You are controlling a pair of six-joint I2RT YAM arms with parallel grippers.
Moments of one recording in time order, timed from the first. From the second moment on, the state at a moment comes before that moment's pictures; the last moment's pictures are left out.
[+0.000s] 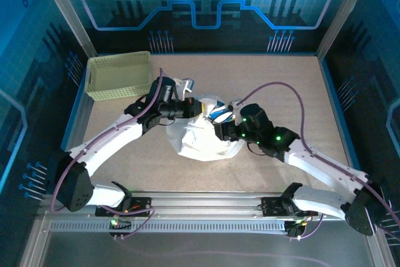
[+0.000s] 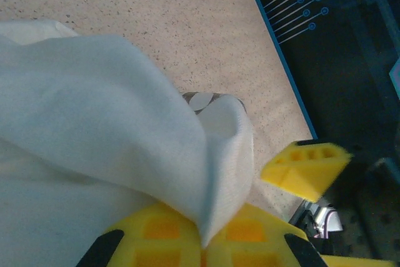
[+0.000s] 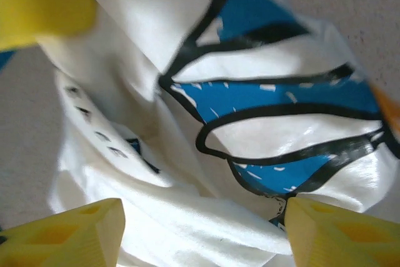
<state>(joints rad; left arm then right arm) -0.53 1.36 1.06 -0.27 0.45 -0.60 0.74 1.11 0.81 -0.36 0.02 0.39</state>
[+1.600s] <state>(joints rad) -0.46 1.48 0.93 -0.25 0.42 -0.58 0.68 1.47 0.91 -0.19 0.03 0.40</state>
